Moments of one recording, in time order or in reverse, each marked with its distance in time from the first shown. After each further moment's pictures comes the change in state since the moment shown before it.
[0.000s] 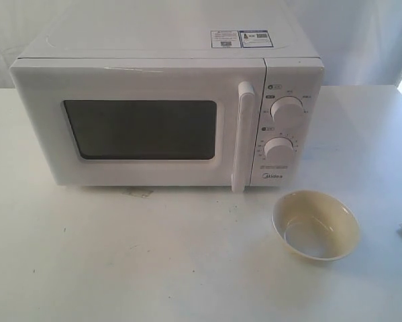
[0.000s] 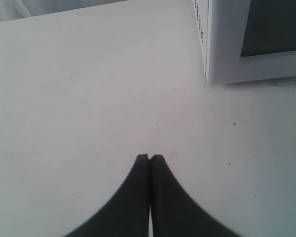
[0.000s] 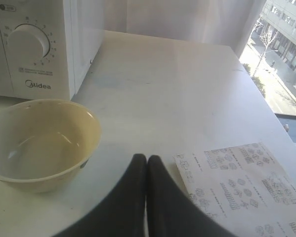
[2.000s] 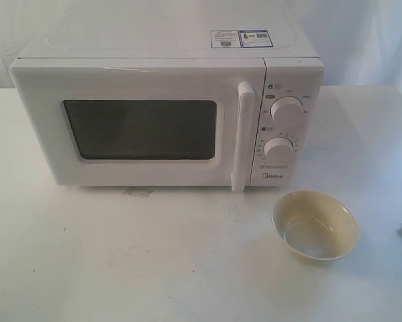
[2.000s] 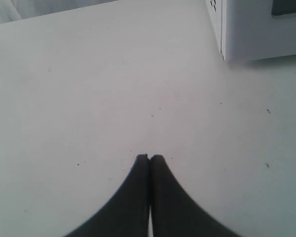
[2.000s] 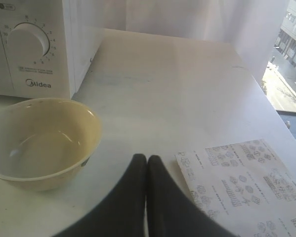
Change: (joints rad) left arm 0.177 -0.272 0.796 -0.103 -0.716 0.122; right arm 0.000 0.000 0.000 0.002 0.008 0.016
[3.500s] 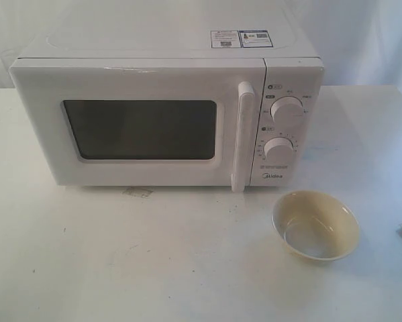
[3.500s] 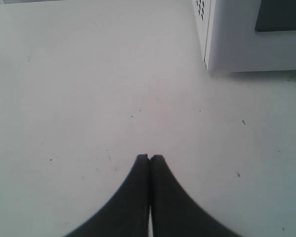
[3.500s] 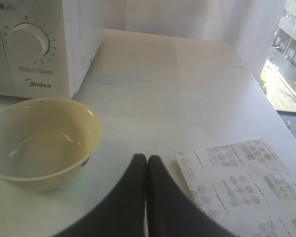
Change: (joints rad) left arm 0.000 0.000 0.000 -0.127 0.000 -0.006; right arm 0.000 0.000 0.000 0.000 0.000 0.000
